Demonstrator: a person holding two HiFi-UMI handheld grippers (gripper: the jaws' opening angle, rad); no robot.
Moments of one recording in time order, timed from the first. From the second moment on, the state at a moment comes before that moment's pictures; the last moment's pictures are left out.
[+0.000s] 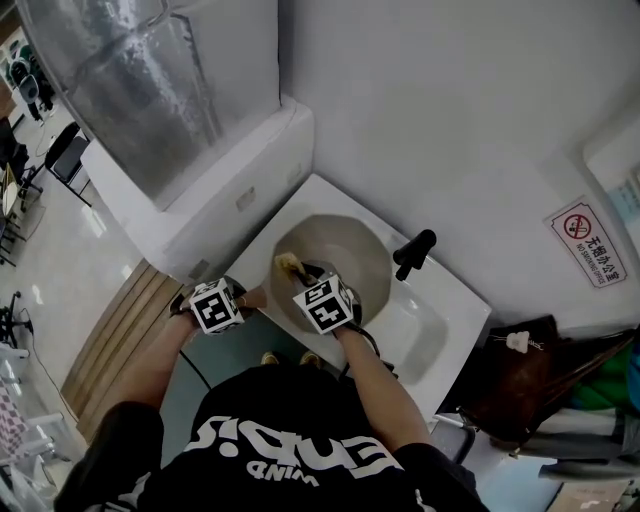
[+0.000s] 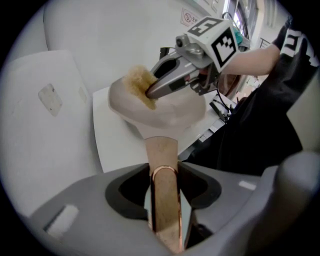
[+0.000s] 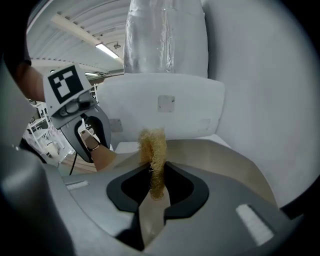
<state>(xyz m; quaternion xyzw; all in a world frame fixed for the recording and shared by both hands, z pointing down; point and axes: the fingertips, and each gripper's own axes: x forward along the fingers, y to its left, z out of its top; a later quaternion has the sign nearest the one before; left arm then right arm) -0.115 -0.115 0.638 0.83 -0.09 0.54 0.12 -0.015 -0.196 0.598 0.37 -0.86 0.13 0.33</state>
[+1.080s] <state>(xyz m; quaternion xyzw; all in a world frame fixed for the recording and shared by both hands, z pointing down) -0.110 -0.108 0.640 0.83 -0.10 0.53 0.14 -0.015 -0.247 0.658 0.26 -0.81 0.08 0.52</state>
